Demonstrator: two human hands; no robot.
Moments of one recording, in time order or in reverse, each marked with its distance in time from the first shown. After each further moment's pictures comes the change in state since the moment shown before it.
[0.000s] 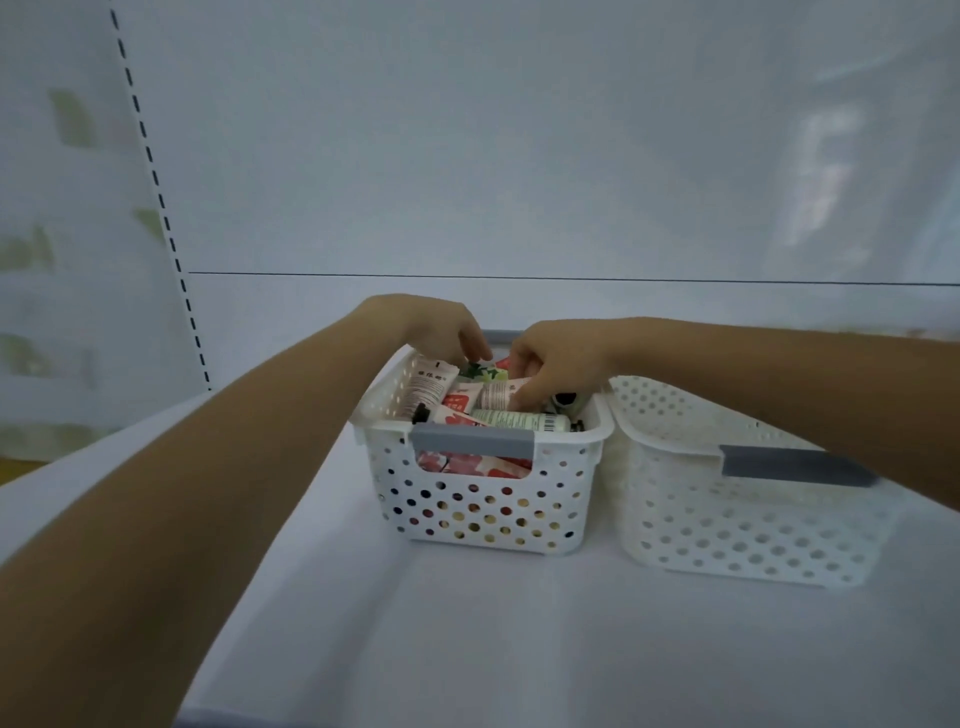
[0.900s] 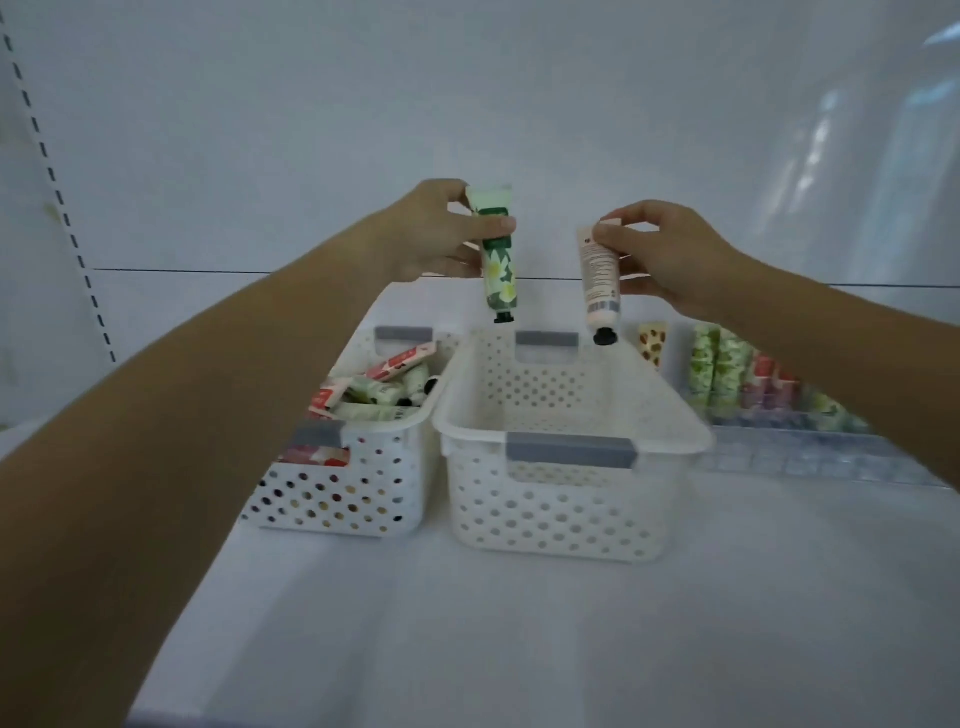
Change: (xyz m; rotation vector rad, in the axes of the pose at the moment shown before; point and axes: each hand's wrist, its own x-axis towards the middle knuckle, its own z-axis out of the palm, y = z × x) left_hand 0.007 0.125 -0.055 -1.159 0.516 0.125; right_hand -0.097 0.143 -0.052 1.063 0.749 0.084
